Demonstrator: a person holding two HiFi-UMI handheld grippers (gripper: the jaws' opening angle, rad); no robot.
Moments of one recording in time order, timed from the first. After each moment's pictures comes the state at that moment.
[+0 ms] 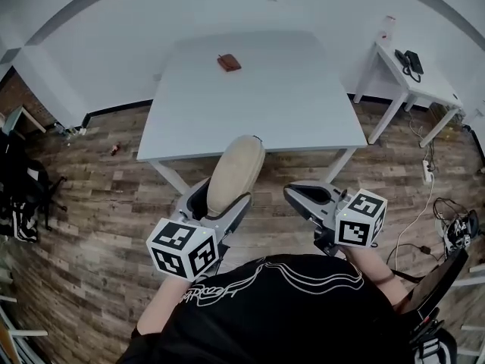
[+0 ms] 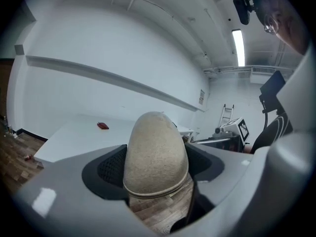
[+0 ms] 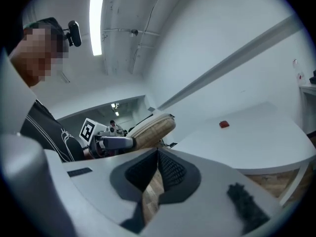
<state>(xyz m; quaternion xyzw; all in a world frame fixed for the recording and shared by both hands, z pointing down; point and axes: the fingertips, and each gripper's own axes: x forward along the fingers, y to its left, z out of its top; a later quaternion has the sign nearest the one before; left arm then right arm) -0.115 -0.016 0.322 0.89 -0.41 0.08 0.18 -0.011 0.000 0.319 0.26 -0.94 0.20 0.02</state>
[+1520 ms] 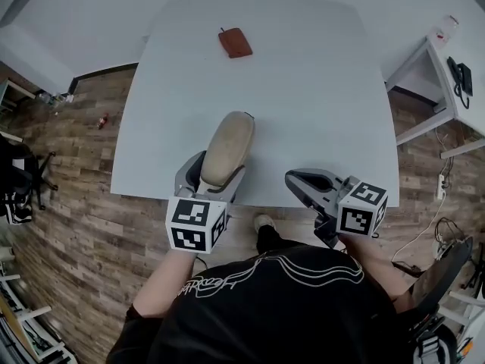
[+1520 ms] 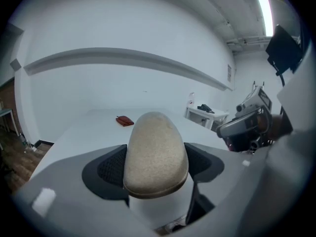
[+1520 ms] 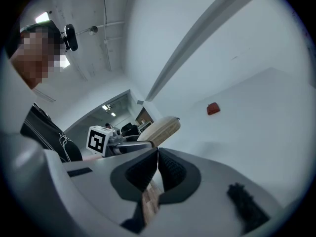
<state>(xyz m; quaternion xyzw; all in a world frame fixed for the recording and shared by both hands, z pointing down) -0.122 -0.355 0.460 0.83 -0.50 0.19 0.17 -0.001 -0.319 0.430 0.22 -0.92 0.32 0.06</state>
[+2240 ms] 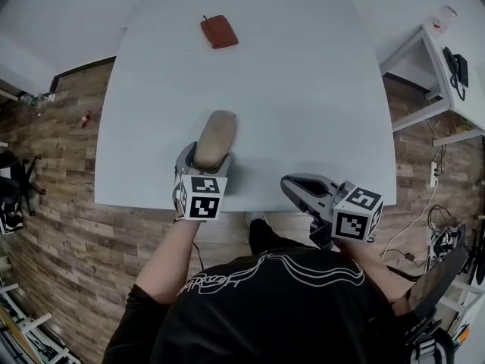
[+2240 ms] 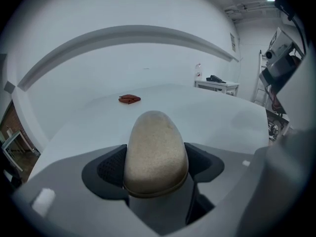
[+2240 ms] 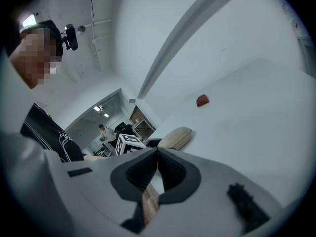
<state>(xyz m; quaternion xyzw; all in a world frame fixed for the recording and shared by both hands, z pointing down) -0.135 -0.416 0.609 0.78 -0.50 0.33 0.16 0.012 -0.333 0.476 0.25 -0.89 0.36 0.08</state>
